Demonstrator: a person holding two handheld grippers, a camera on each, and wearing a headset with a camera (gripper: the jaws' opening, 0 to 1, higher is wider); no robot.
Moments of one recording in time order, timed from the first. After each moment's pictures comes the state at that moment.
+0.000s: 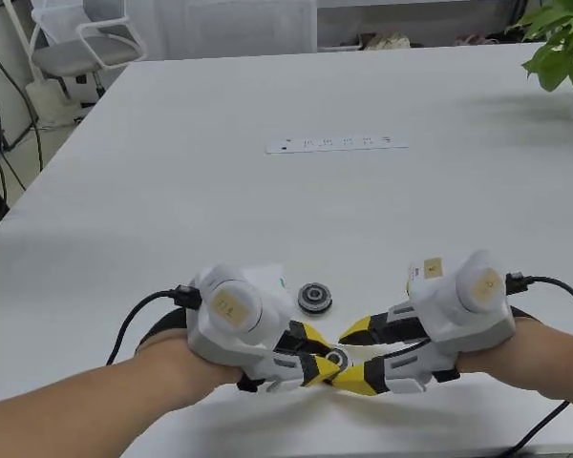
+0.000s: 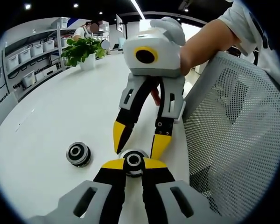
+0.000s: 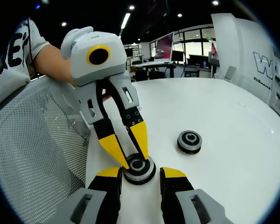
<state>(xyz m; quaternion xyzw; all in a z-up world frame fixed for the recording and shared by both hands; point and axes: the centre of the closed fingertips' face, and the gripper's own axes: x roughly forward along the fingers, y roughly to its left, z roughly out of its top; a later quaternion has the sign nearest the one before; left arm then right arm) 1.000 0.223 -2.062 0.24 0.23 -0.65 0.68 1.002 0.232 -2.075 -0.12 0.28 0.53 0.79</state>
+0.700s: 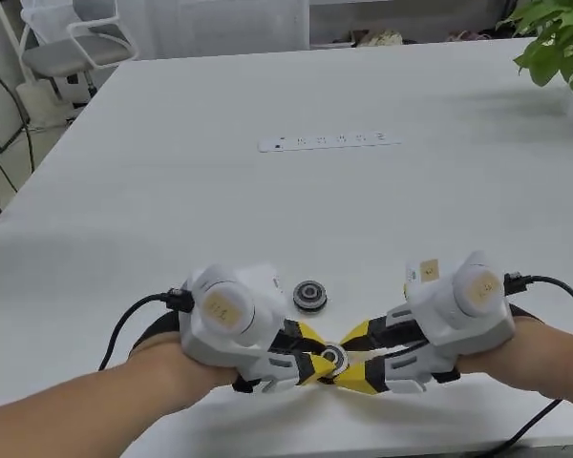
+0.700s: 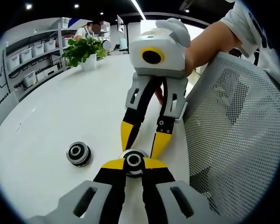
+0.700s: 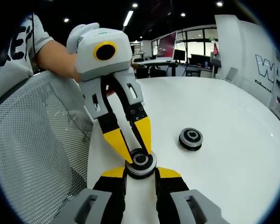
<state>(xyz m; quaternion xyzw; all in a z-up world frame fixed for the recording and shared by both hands) 1.000 0.223 -2.062 0.24 0.23 -0.65 0.69 0.995 0.226 -2.077 -0.14 0.28 0.53 0.79</state>
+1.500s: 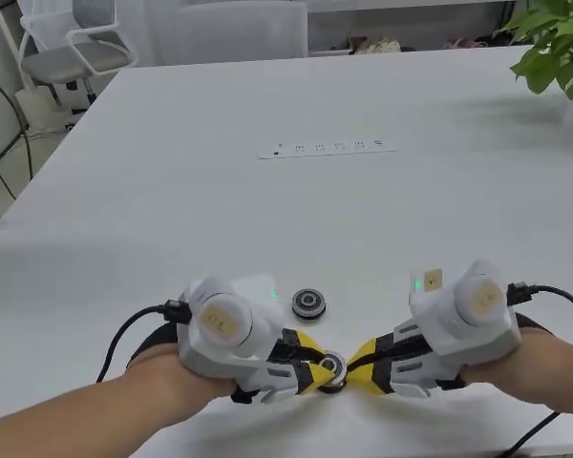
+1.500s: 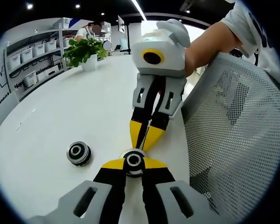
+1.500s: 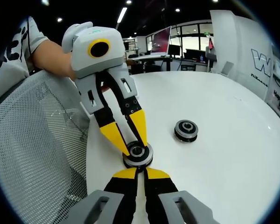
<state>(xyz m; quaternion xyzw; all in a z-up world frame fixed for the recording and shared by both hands) 1.001 0.223 -2.062 0.24 0.23 -0.64 0.69 0.994 0.216 -2.081 -0.14 0.31 0.51 0.79</state>
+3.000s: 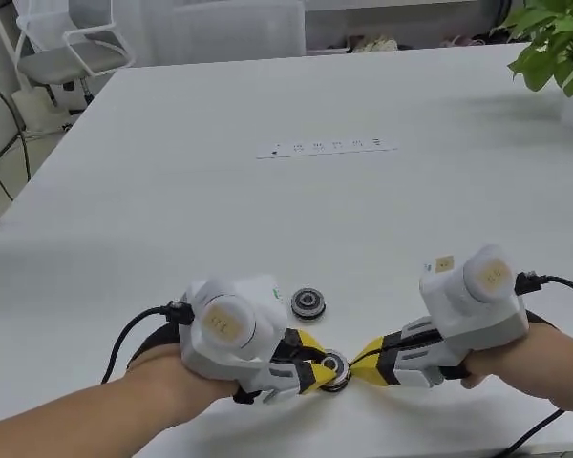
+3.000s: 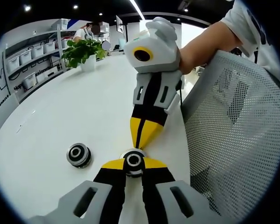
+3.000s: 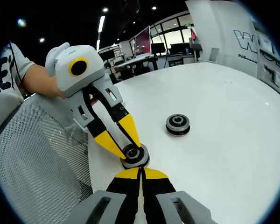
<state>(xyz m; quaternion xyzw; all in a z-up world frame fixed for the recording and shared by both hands) 1.000 0.221 -2.062 0.25 0.22 -0.64 0.69 0.997 0.210 -2.076 -0.05 0.34 0.48 0.81</state>
